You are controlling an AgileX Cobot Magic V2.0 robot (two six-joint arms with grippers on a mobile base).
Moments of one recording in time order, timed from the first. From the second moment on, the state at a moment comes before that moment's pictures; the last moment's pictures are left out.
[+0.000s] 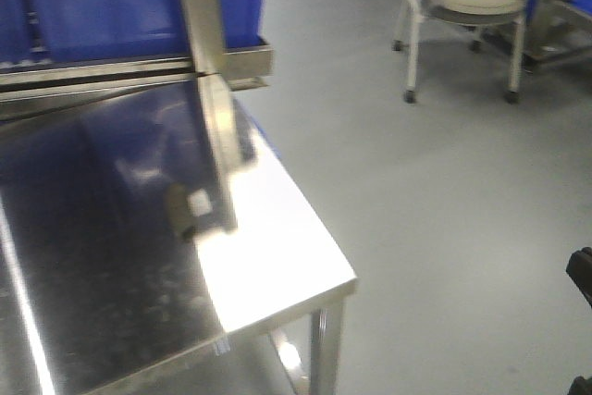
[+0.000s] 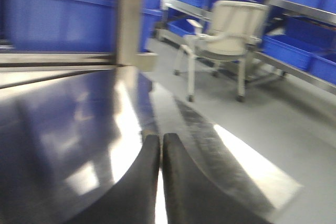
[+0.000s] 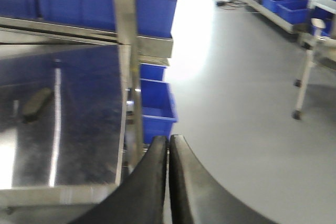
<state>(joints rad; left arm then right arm) -0.42 0.19 -0.39 0.38 0.49 -0.53 0.31 0.33 -0.32 0.06 0.27 -0.10</state>
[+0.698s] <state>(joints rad) -0.42 0.19 -0.39 0.38 0.49 -0.53 0.31 0.33 -0.32 0.06 0.27 -0.10</state>
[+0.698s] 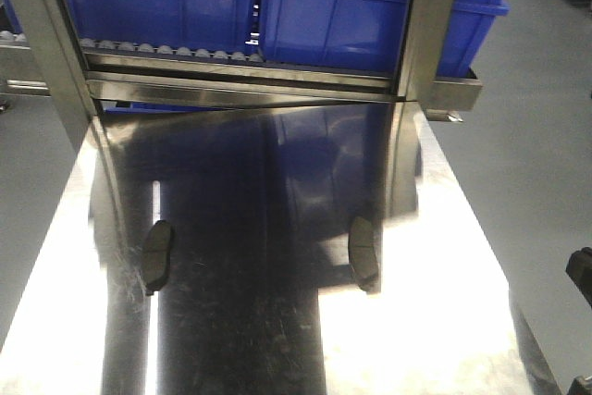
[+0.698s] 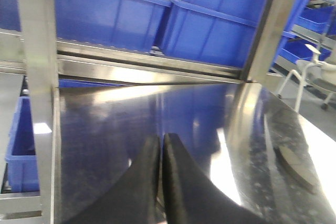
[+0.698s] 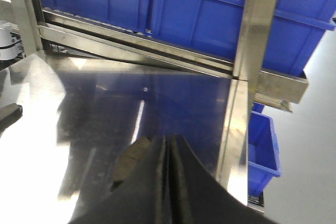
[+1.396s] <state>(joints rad) -0.42 0.19 -0.39 0.38 0.49 -0.53 0.31 0.33 -0.32 0.06 0.27 -0.10</state>
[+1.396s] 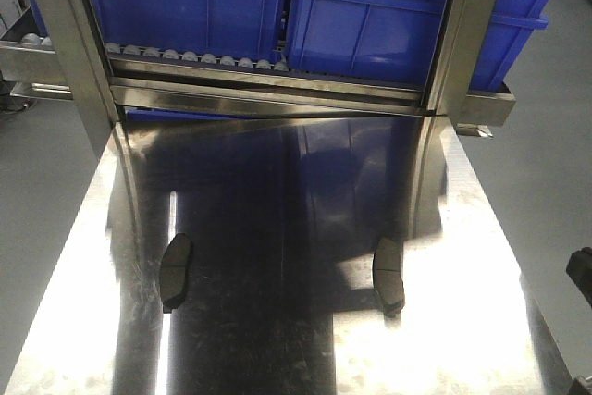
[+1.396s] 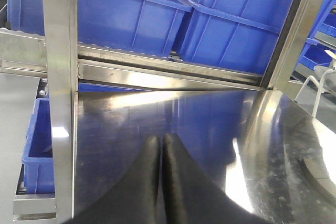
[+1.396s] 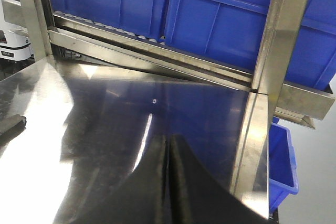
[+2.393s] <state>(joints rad) -0.42 0.19 -0.39 0.38 0.48 -0.53 0.31 0.33 -0.32 0.06 0.27 -0.10</state>
